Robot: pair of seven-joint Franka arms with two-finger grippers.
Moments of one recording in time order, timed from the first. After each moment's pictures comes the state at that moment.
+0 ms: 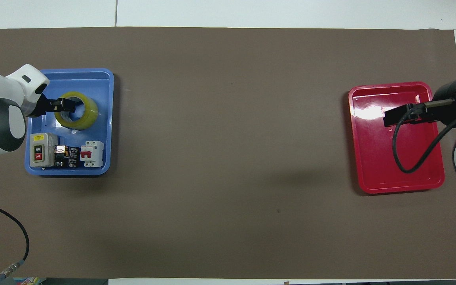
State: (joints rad) left arm 0.00 0.36 0.07 -1.92 -0.02 2.39 0.08; right arm 0.15 -0.05 -0.10 -1.73 0.03 1.67 -0.02
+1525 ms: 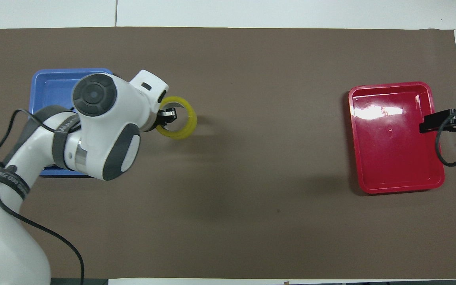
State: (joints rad) left arm -0.53 0.21 0.05 -1.92 -0.02 2.22 -0.57; right arm 0.00 -0.09 -0.11 -1.80 0.03 1.69 -0.03
